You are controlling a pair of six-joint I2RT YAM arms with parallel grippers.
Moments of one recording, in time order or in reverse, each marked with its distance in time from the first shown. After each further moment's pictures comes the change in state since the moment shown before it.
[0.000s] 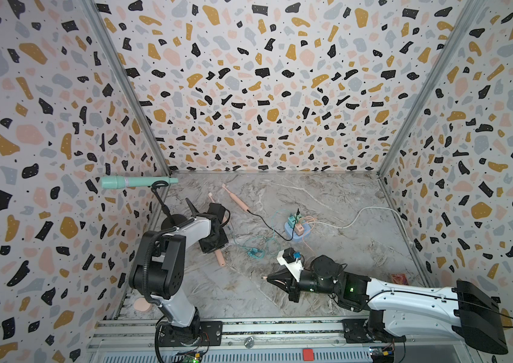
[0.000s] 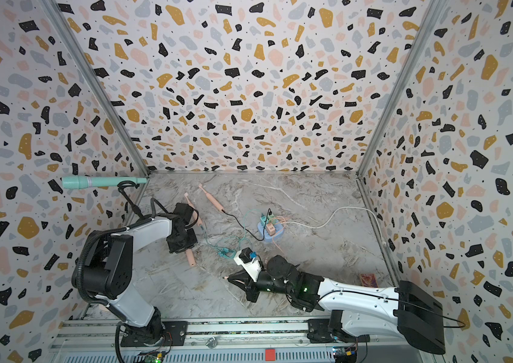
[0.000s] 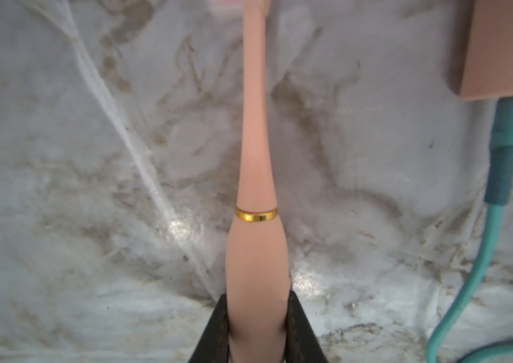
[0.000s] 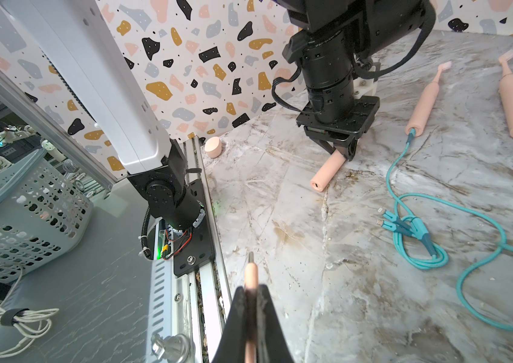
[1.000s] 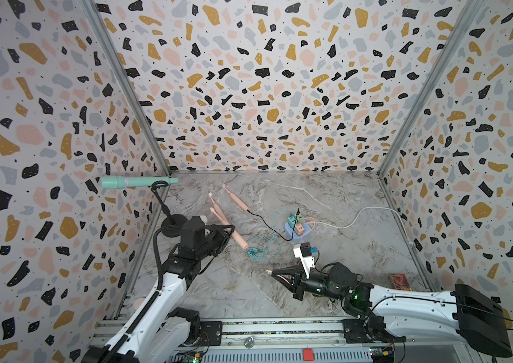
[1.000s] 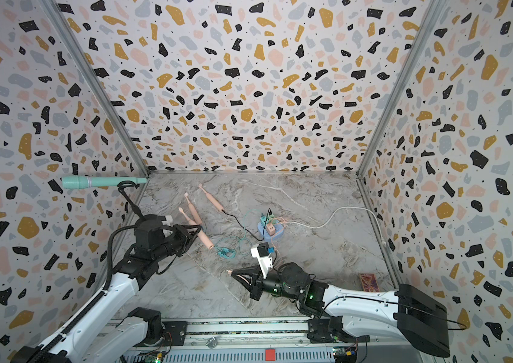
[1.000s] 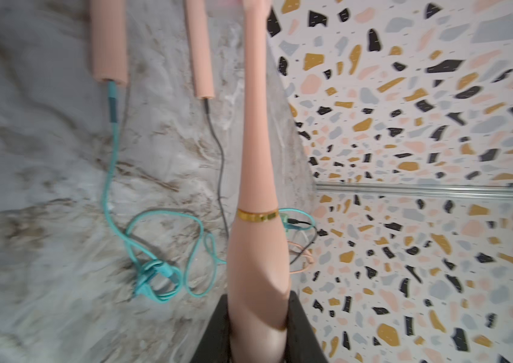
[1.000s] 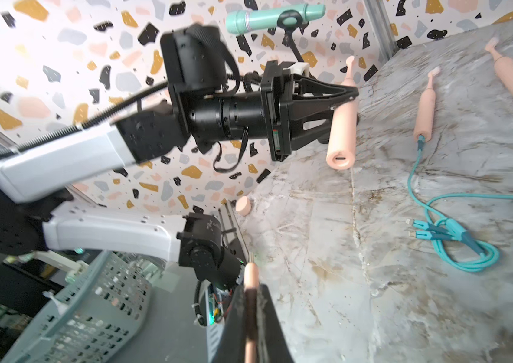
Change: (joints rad) left arm -0.047 -0.856 -0.472 0.676 0.436 -0.650; right arm -0.002 -0.034 -0.177 0.427 0.087 0.411
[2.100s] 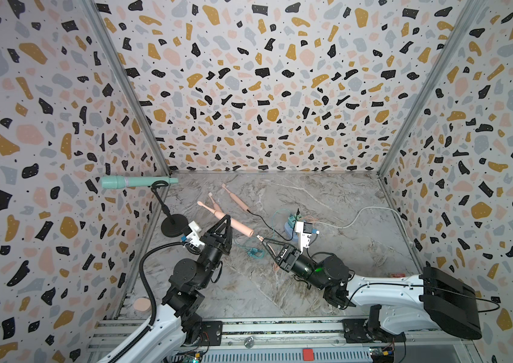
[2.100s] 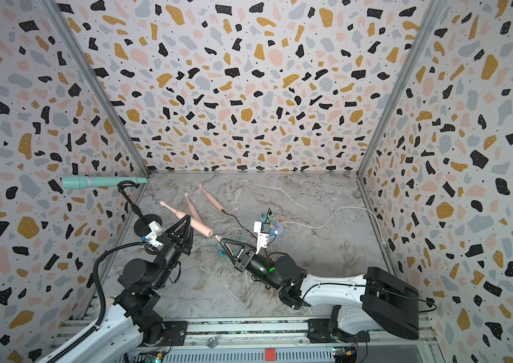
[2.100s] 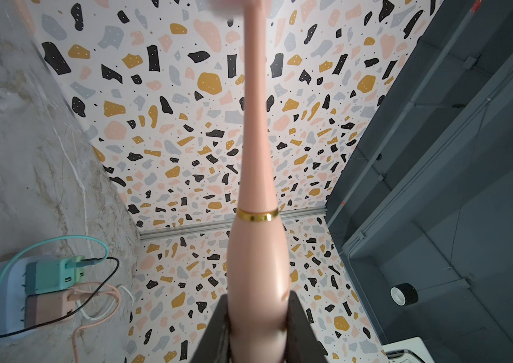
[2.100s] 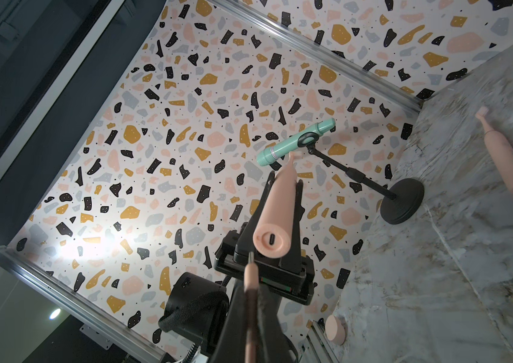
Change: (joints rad) left arm -0.346 -0.277 -0.239 0.596 -0.494 -0.272; right arm 0.000 0.276 0.216 0.350 0.225 0.374
